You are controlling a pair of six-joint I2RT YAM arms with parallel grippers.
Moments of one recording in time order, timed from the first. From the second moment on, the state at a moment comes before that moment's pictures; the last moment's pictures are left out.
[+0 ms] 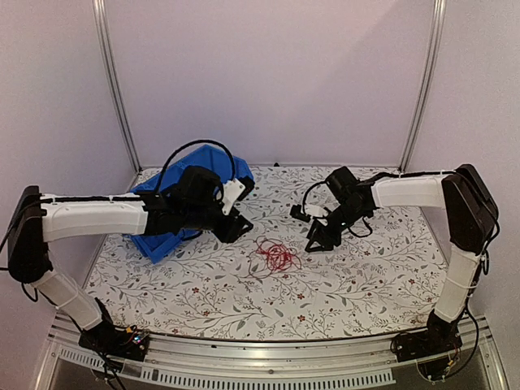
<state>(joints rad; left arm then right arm) -0.83 1.52 1.04 -0.13 -0.03 0.03 0.58 1.88 1.24 -0.52 -0.48 -0.66</state>
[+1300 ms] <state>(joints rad) -1.02 1.37 1.17 0.14 -0.26 0.09 0.55 1.64 1.27 -0.46 -0.74 -0.51</state>
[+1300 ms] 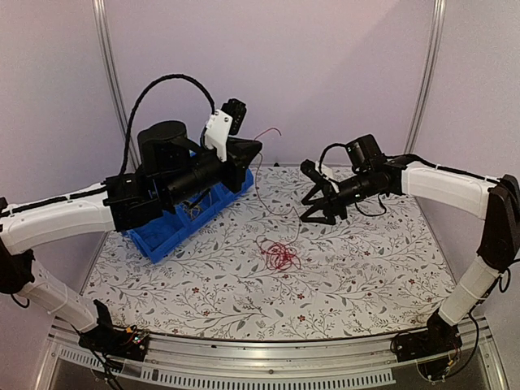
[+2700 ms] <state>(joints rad) -0.91 1.80 1.98 0.34 -0.24 0.13 0.54 1.65 1.50 -0.38 -0.93 -0.36</state>
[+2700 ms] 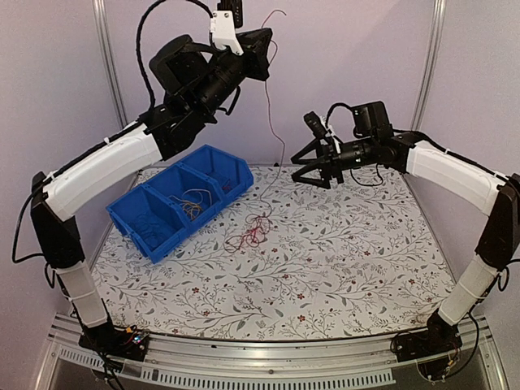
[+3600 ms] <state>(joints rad) -0.92 1.77 1.86 0.35 -0.19 0.00 0.58 1.69 1.50 -0.22 -0.58 -0.21</state>
